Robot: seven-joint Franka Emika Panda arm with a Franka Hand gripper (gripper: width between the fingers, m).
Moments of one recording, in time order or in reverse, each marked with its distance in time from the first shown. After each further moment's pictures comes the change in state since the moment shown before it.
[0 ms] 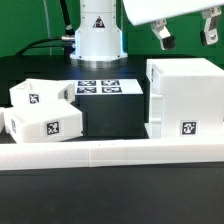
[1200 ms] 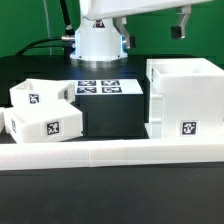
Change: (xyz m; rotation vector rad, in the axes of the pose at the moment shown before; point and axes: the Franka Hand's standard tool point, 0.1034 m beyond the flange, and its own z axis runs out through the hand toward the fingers) arm 0.037 0.041 -0.020 -0.177 -0.006 -1.271
